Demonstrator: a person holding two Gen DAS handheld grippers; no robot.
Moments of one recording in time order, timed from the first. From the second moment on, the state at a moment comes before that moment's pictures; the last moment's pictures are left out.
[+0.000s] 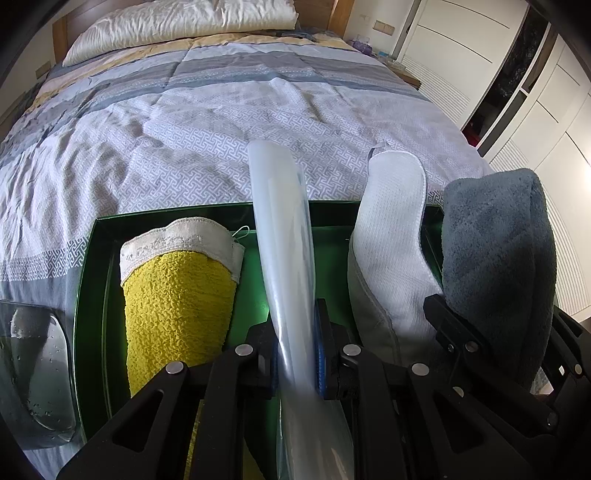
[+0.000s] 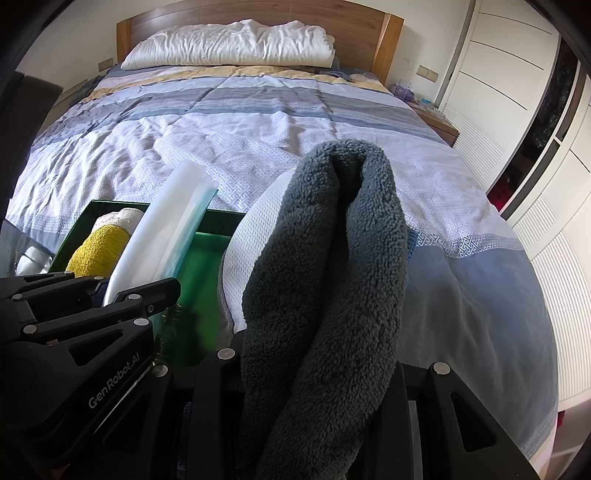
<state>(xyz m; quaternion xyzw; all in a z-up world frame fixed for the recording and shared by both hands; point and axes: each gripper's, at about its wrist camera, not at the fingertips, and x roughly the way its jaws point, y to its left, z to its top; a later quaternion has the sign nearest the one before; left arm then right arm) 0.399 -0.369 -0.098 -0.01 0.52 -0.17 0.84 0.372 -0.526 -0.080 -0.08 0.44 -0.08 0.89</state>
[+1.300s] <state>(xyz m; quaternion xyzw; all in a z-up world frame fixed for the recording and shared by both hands) 0.395 -0.368 -0.099 -0.01 0.52 -0.16 0.84 0.371 -0.528 -0.082 -0.07 0.44 -0.08 0.89</state>
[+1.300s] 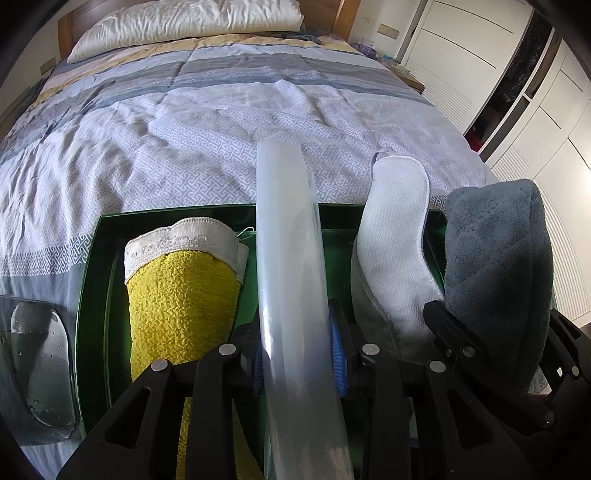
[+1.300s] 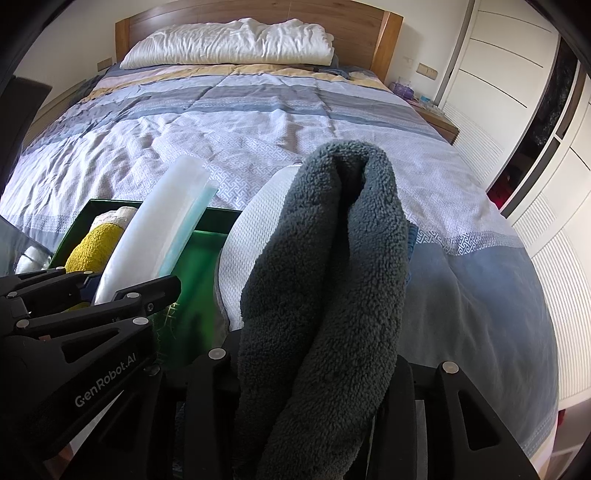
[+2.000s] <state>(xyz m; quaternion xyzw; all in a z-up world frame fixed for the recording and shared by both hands) 0.395 -0.356 -0.094 -0.02 0.51 -0.12 0.85 0.364 -0.526 -0.071 -0.07 0.42 -0.08 0.90</state>
